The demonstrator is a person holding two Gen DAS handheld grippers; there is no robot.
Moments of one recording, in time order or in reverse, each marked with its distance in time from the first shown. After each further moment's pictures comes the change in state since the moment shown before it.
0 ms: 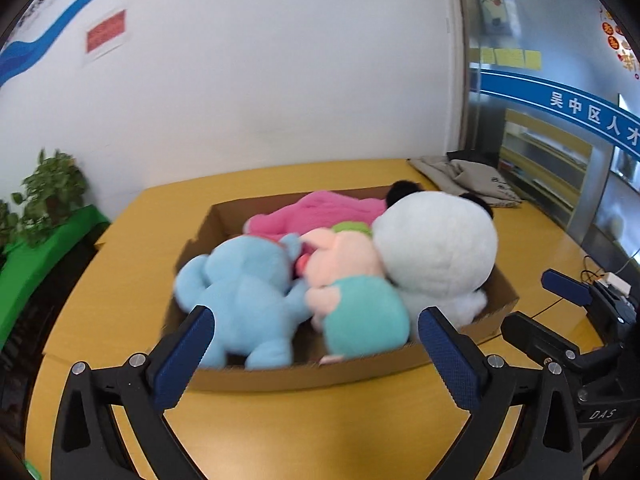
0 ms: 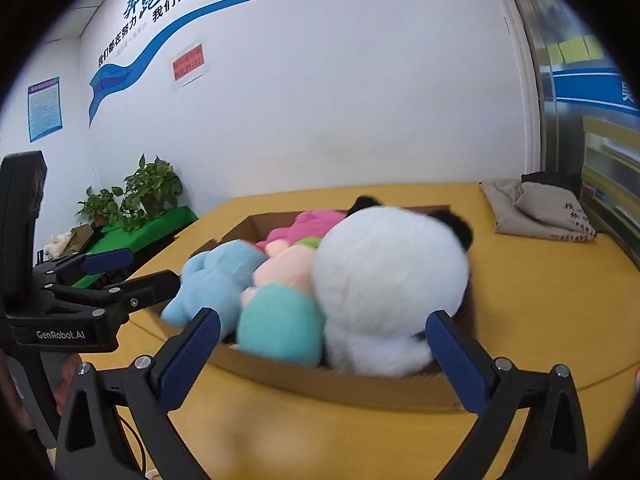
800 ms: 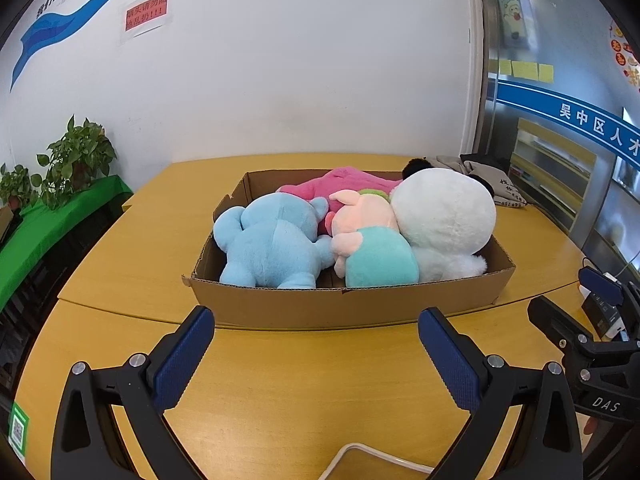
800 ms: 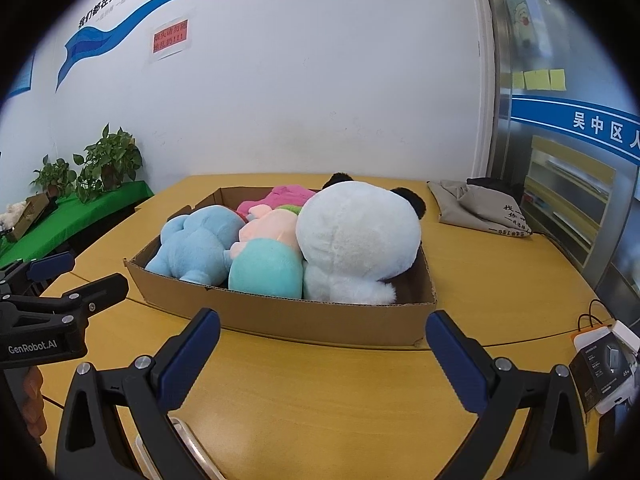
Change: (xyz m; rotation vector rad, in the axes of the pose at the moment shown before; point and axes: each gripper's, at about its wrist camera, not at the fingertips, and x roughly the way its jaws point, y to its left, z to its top) left arm -0.043 0.018 -0.048 -0.085 0.003 0.009; right arm -0.044 0.052 -0.034 -0.074 0.020 -0.241
